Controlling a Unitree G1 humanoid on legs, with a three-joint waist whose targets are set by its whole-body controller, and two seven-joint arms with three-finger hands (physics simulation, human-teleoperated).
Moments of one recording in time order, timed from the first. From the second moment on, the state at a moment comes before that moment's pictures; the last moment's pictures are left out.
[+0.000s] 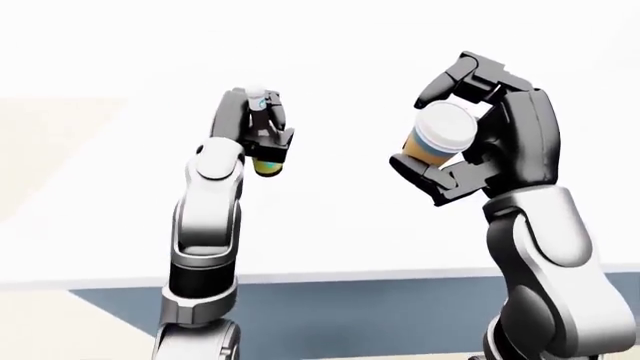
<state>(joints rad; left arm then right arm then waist) -0.79 0.13 0.05 -0.11 0.23 0.84 -0.12 -0.53 -0.14 -0.08 -0.83 0.06 0.91 -0.02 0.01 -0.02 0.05</state>
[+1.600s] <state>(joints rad) -0.70 0.14 0.05 -0.01 0.22 0.69 -0.09 -0.51 -0.13 -0.08 -0.81 0.04 0.87 -0.02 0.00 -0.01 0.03</state>
